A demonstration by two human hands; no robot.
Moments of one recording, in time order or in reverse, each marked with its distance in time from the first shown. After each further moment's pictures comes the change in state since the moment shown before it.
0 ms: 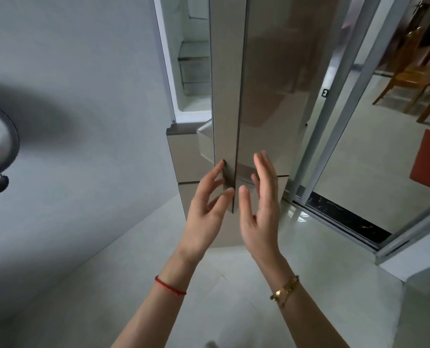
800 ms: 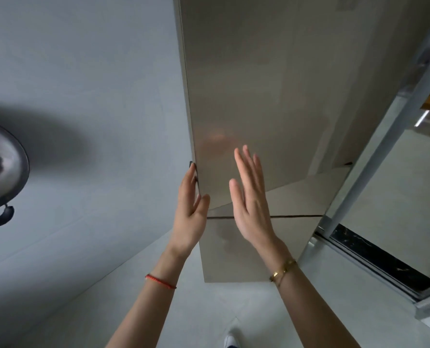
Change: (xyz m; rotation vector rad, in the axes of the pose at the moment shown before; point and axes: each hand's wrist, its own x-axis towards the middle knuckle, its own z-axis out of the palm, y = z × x) left_hand 0.153 -0.044 -0.101 0.051 0.153 0.015; right_hand 0.134 0.084 0.130 -0.175 -0.270 -0.068
